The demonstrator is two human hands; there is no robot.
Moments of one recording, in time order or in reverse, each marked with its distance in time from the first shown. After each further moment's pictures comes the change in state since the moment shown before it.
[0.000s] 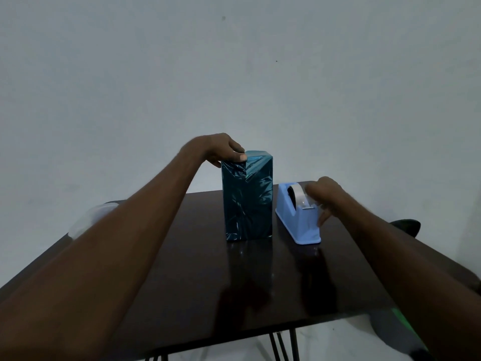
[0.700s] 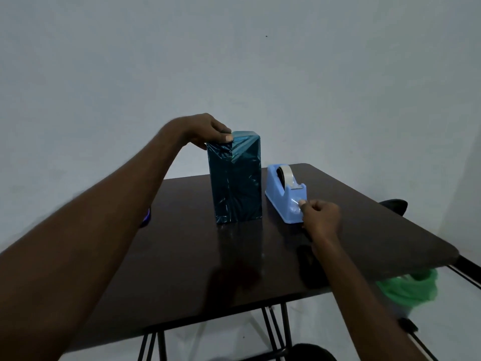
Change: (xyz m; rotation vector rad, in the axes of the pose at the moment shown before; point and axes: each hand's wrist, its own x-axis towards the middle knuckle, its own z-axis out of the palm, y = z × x) left_hand -0.003 -0.005 0.003 -0.081 0.024 0.018; right_hand -0.032 0.095 0.044 0.374 0.370 -0.130
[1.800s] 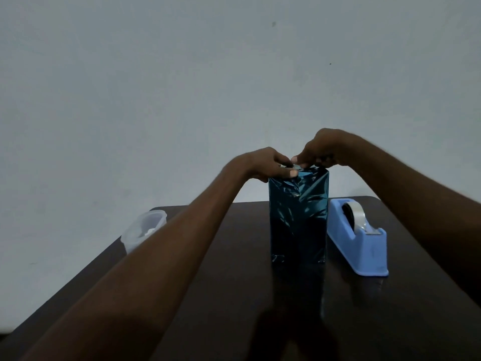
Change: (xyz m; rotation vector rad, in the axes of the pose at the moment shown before) left_hand 0.001 -0.007 -0.001 0.070 -0.034 0.071; right_hand 0.058 -0.228 0.098 -0.622 -0.764 -0.177
